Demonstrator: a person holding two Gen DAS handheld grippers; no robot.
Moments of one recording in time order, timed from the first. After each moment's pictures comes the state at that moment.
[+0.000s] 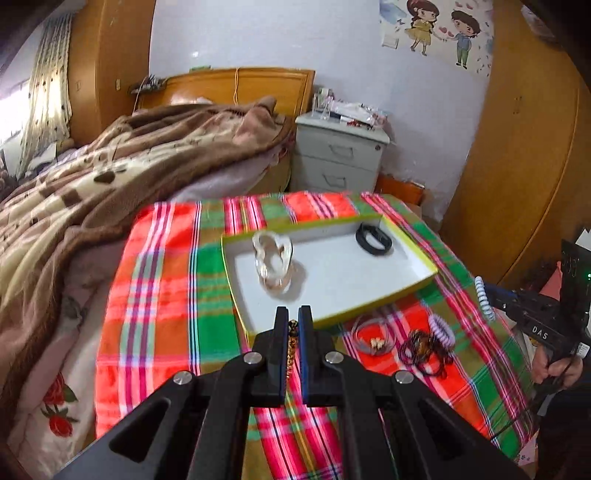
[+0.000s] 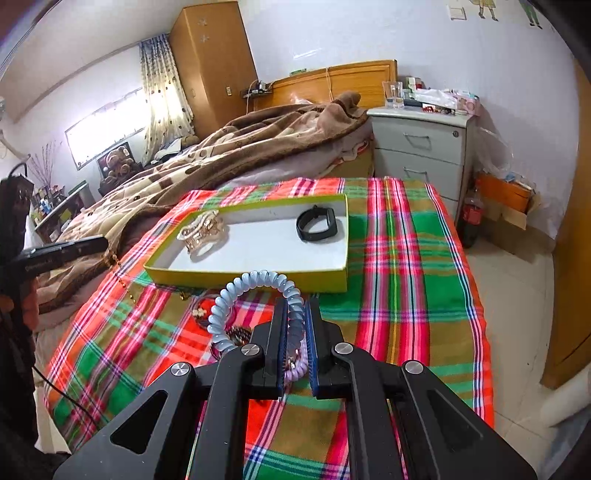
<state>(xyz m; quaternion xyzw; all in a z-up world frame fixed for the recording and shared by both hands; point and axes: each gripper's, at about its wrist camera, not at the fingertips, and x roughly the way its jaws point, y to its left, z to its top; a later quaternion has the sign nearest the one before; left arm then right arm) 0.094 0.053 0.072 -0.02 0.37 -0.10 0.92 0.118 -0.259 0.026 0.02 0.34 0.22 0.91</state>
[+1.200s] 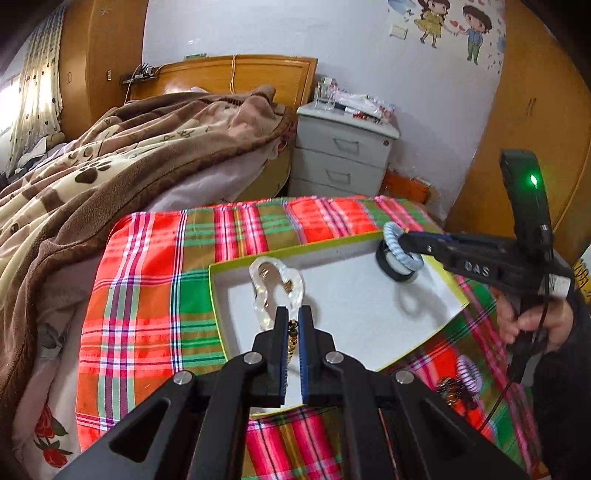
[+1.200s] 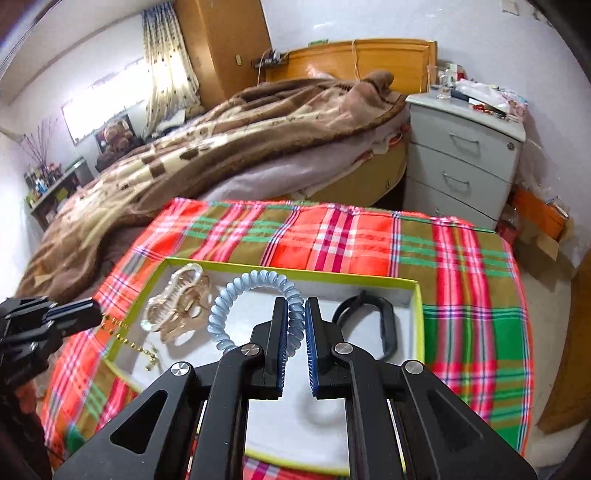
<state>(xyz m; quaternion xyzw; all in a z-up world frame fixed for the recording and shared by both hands) 0.174 0.048 0.045 -0.03 0.39 -0.11 0.91 0.283 -0.155 0.017 -0.03 0.41 0.24 0.88</state>
